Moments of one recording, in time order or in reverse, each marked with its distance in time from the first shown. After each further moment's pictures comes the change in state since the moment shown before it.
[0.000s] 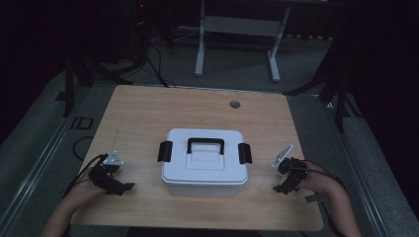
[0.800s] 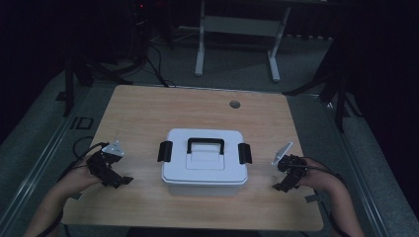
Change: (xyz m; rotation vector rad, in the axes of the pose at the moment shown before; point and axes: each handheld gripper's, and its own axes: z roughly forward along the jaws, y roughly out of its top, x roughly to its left) left arm 0.007 0.035 -0.032 0.041 -0.079 0.092; right arm 0.001 0.010 -0.014 -0.001 0.003 -0.034
